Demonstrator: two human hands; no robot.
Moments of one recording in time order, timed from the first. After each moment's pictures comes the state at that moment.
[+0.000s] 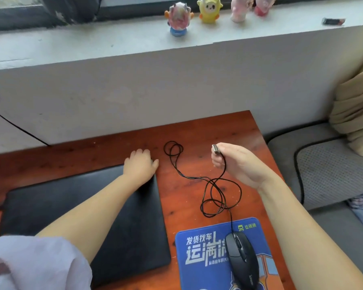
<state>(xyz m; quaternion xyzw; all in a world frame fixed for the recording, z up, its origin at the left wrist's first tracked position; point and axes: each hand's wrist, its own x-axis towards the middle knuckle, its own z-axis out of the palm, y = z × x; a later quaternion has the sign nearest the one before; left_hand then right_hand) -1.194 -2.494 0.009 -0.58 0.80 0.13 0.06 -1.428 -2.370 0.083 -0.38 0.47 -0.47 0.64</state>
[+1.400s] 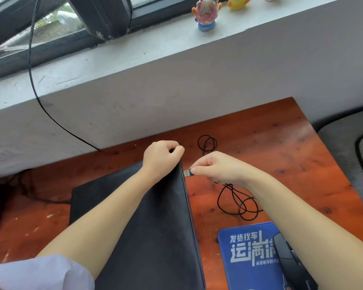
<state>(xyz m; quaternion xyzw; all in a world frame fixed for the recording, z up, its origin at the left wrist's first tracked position) -1.167 -2.490 0.096 -0.55 0.79 0.25 -0.10 -1.327 -2.409 0.081 -0.49 0.56 -0.25 0.61</state>
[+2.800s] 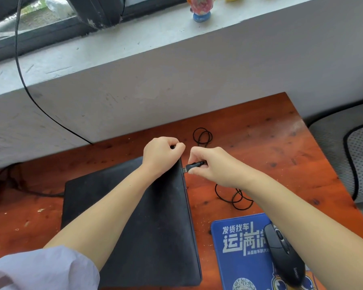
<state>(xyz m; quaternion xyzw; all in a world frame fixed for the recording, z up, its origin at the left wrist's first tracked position) -1.175 -2.481 0.084 -0.53 0.81 0.23 -0.11 -1.326 -2.393 0.085 -0.65 0.59 -0.24 0.42</state>
